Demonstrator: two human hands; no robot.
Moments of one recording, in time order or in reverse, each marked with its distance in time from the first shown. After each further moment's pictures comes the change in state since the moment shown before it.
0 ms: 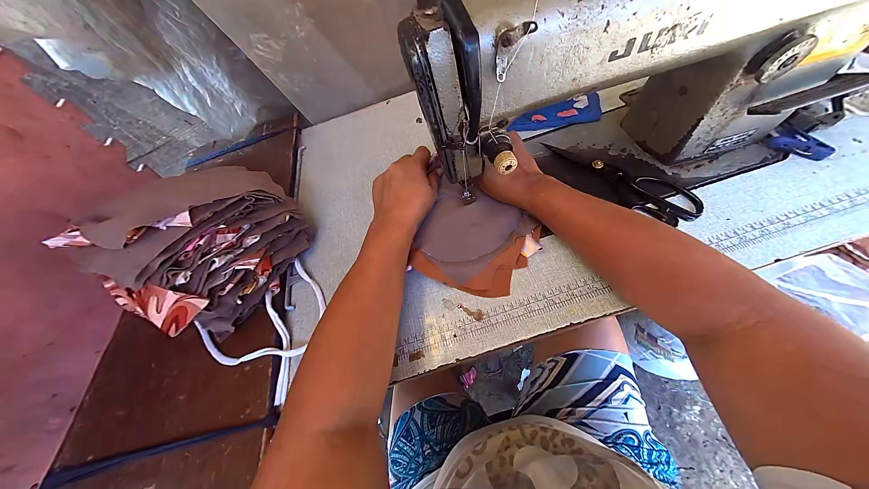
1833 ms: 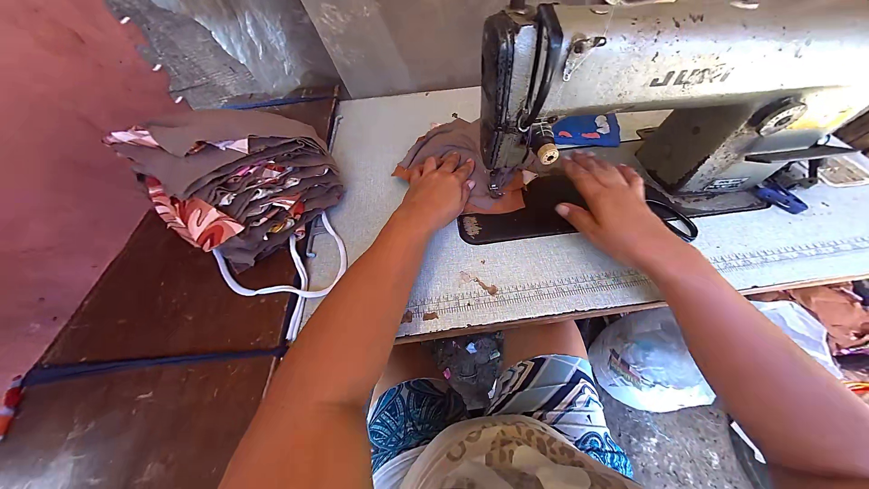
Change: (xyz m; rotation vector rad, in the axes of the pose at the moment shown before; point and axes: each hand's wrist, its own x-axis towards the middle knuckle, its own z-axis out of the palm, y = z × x) left_hand -0.028 -0.030 0.022 -0.001 -0.066 0.274; right_hand -0.124 0.027 -0.050 -0.091 0.082 -0.159
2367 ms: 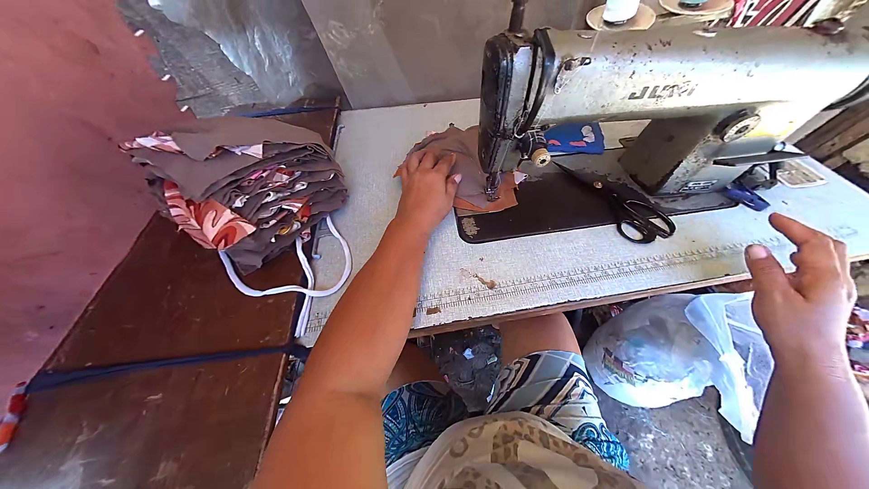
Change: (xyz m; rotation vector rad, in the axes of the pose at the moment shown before) left_hand -0.003 -0.015 0.011 -0.206 0.351 -0.035; right_hand -0.173 0.065 -0.042 0.177 0.521 0.542
